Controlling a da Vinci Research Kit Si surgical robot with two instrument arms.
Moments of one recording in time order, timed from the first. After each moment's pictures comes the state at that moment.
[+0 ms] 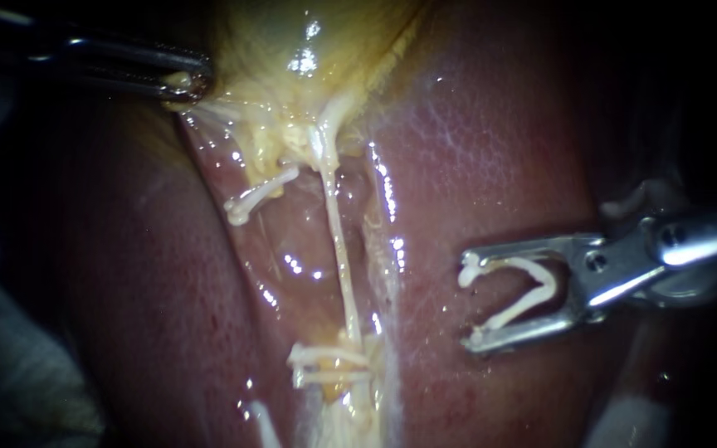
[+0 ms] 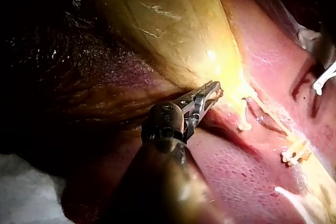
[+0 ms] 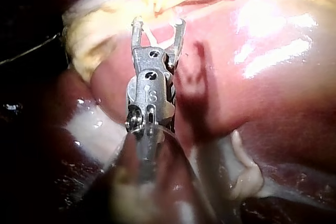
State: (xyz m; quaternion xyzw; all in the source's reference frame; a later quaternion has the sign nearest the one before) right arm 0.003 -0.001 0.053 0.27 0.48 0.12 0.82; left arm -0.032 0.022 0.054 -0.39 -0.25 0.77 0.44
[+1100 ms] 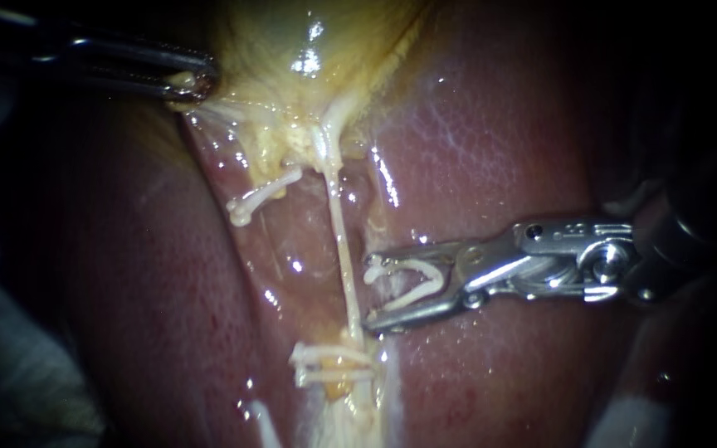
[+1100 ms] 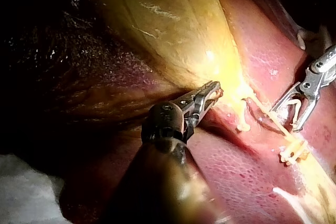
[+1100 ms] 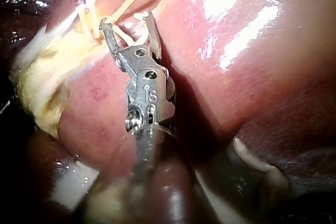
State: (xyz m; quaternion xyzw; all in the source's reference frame) right arm 0.008 -0.002 0.066 0.33 0.47 0.22 0.79; left arm -0.032 0.021 0.054 -0.39 -0.25 0.77 0.44
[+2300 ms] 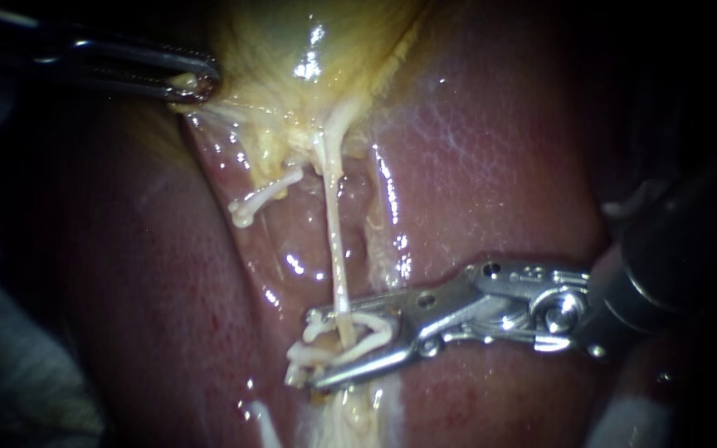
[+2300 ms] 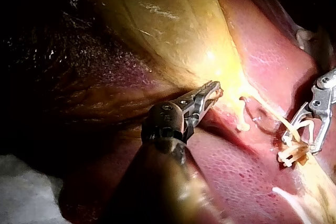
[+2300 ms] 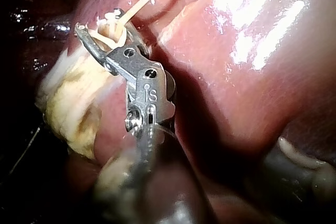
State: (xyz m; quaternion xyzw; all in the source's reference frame) right arm 0.013 -0.005 0.062 0.42 0.53 0.21 0.71; left arm -0.032 0.021 0.054 -0.39 -0.24 0.77 0.44
